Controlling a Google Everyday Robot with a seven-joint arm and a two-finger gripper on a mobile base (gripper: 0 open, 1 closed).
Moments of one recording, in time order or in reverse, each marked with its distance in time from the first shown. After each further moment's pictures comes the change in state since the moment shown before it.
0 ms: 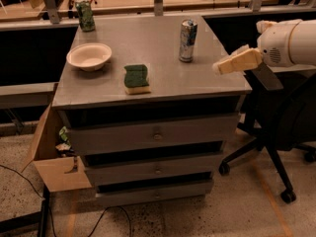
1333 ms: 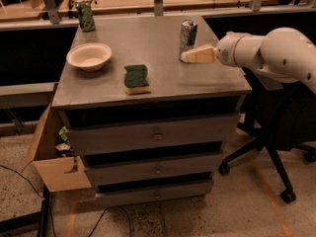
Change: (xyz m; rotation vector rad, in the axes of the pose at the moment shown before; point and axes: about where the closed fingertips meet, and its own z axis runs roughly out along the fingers) arm 0.011 -0.035 0.140 0.085 -0.114 0.216
